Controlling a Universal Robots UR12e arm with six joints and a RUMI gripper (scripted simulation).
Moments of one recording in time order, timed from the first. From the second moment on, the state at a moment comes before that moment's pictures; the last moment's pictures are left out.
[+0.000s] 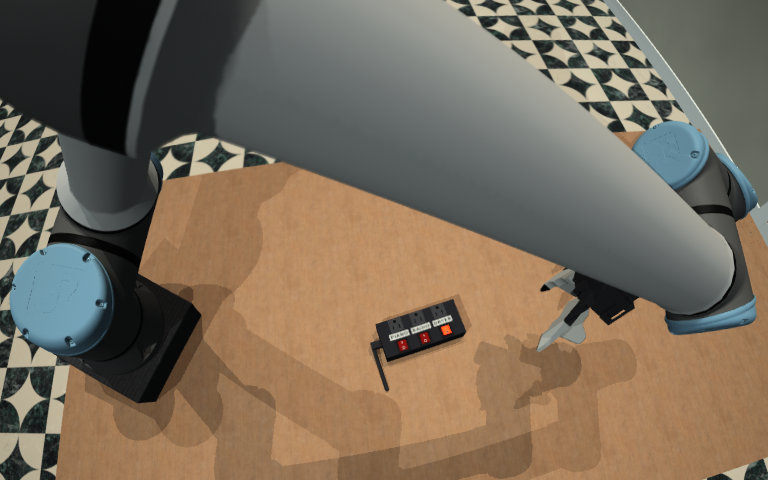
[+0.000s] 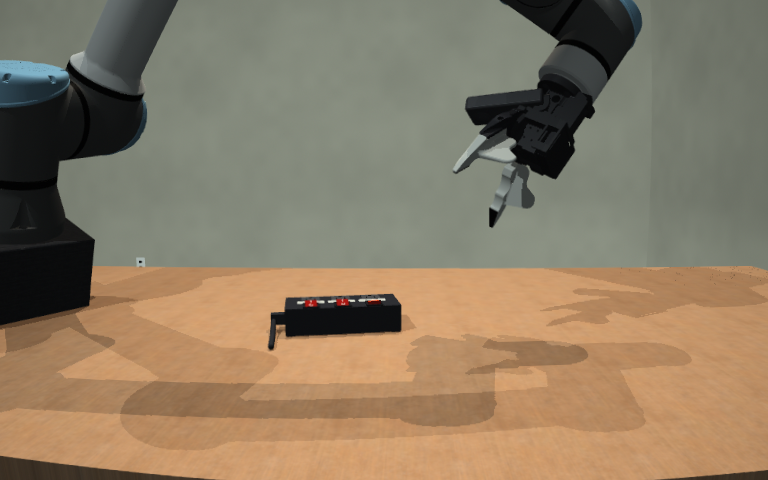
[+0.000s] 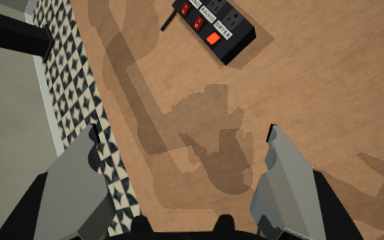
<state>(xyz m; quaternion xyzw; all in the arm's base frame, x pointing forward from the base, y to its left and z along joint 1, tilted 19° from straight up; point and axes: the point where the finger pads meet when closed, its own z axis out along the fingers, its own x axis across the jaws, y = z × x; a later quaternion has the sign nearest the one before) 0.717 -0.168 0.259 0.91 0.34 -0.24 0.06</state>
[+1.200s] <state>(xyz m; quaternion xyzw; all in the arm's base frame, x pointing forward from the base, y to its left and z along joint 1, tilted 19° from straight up) 0.581 -0.138 0.139 0.98 0.21 0.03 -0.03</state>
